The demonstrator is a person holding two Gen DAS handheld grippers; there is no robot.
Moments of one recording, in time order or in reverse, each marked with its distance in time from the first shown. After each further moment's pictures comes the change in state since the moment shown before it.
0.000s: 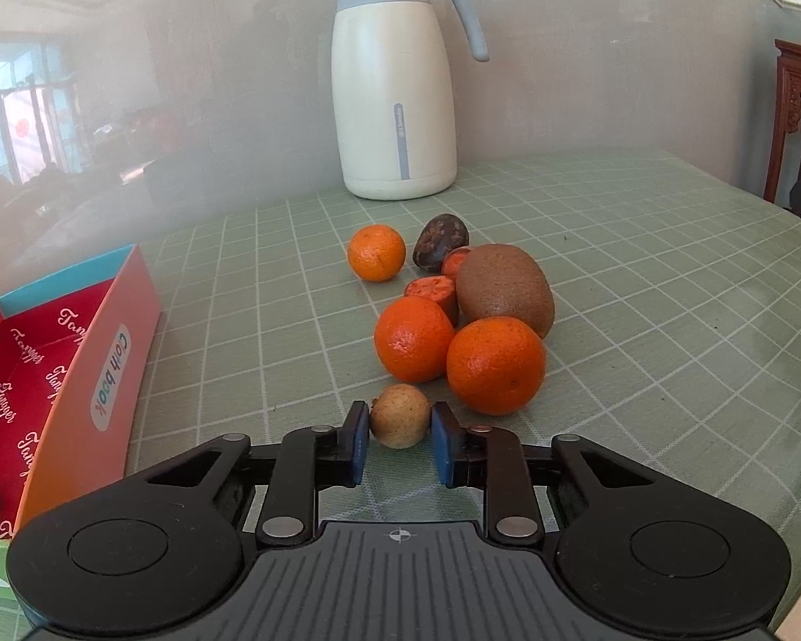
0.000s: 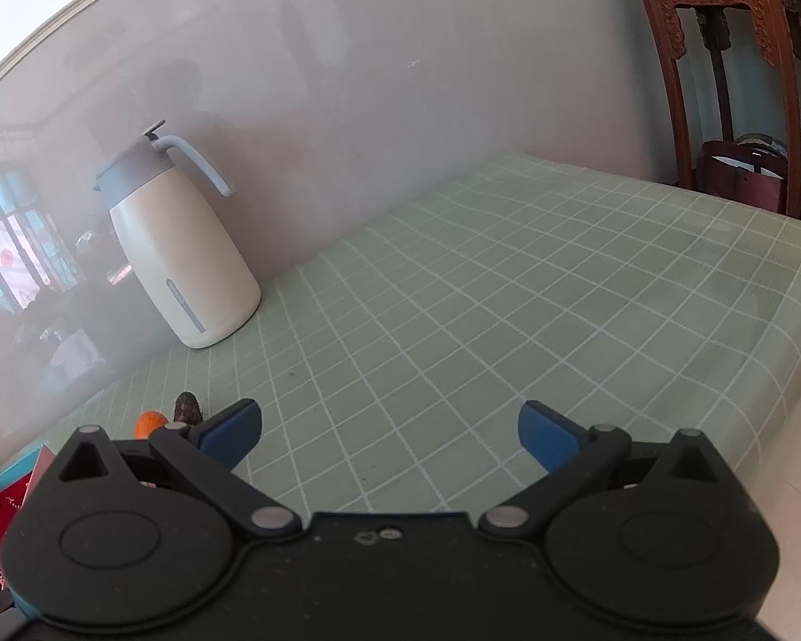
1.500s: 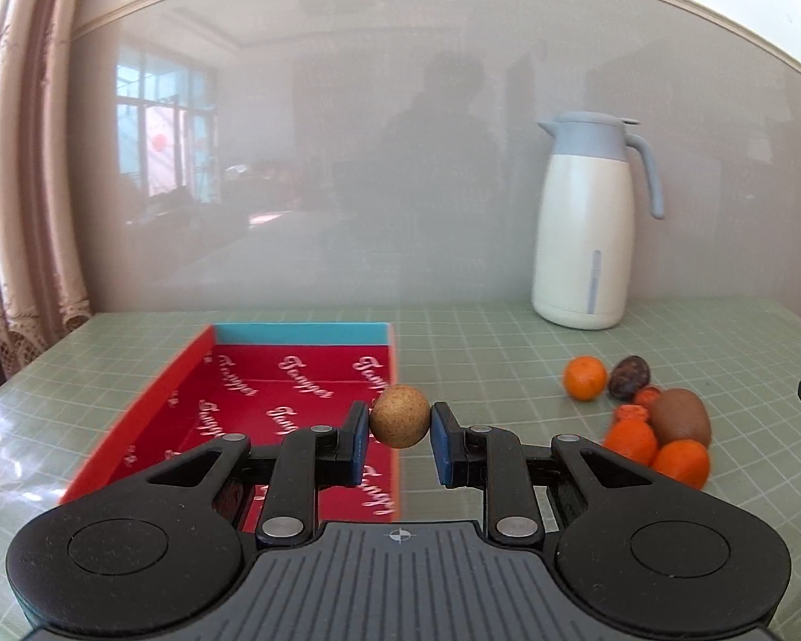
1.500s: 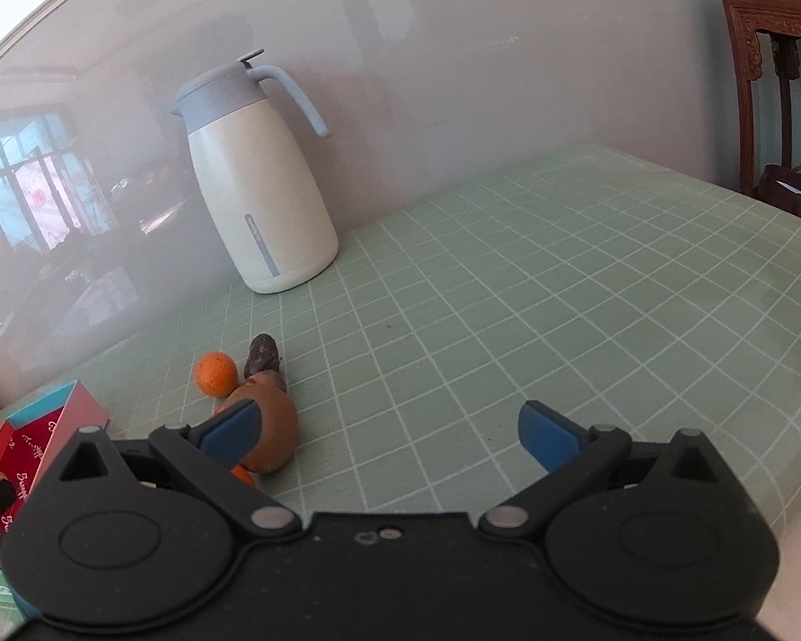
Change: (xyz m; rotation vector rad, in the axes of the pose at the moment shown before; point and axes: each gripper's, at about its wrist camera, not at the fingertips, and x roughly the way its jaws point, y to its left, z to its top) left arm -0.077 0.113 -0.010 -0.227 -0.220 0.243; right arm 0.015 0.069 -0.025 -0.130 0.054 0.061
